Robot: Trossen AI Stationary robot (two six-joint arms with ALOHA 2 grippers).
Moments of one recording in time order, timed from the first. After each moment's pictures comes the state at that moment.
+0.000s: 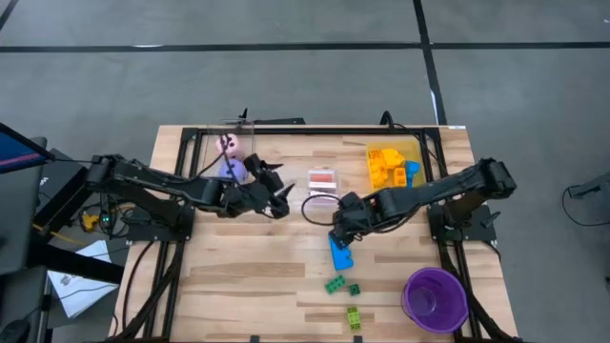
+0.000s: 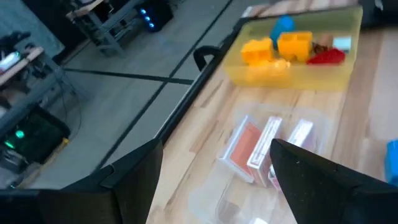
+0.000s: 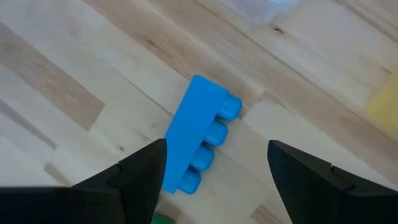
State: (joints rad) left arm -0.16 1.37 1.05 -0.27 -0.85 -0.02; right arm 0.24 1.63 1.35 -1.03 0.18 1.17
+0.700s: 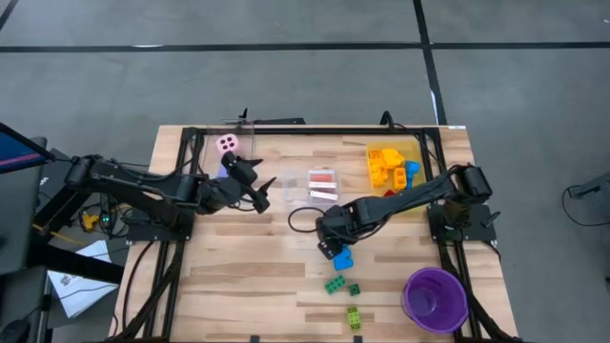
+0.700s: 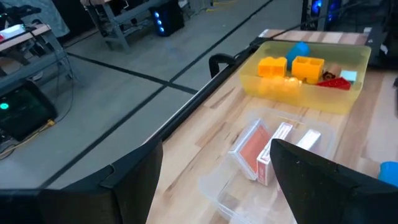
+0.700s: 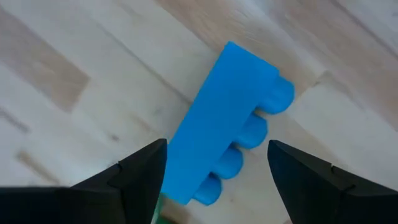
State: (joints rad) left arm -0.16 1.12 0.85 -0.22 -0.88 -0.16; right arm 0.21 1.83 1.35 -0.90 -0.01 1.10
